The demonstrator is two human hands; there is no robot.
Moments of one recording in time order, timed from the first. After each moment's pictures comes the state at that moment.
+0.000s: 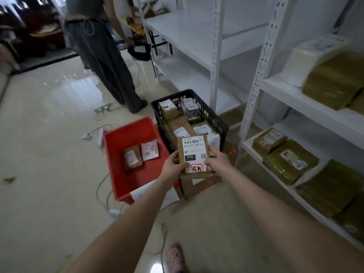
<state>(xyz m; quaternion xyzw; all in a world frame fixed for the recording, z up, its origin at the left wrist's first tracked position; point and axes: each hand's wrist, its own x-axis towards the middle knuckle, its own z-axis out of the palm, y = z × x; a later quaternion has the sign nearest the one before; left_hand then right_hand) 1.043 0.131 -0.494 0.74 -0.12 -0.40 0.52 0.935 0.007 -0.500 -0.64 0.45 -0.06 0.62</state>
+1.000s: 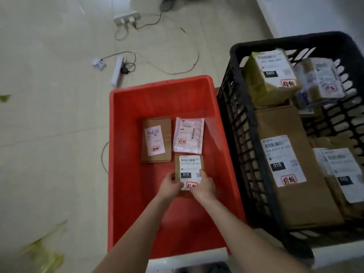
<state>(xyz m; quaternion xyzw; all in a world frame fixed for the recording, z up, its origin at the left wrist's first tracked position) 1.405 0.128 -0.863 0.78 0.15 -0.43 0.42 1.348 0.026 -0.860 -0.73 0.45 0.24 0.46</state>
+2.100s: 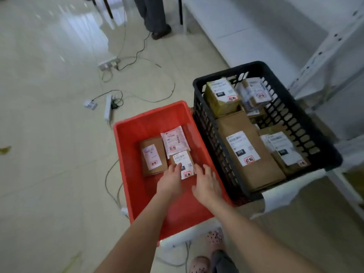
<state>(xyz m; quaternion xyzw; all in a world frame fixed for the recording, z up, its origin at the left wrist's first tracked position) 1.393 0.125 -0.717 0.89 -0.30 -0.33 0.05 1.301 0.035 -0.712 -0.87 0.36 0.18 0.29</state>
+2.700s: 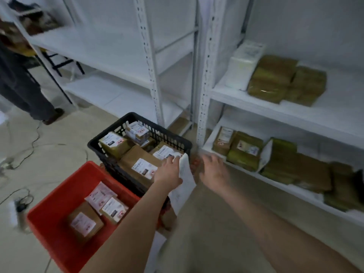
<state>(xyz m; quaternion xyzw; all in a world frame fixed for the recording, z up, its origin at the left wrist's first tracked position) 1.159 -0.013 -0.513 0.74 -0.64 -0.20 -0.04 1.001 -0.043 -0.510 -0.77 0.62 -0.01 0.18</state>
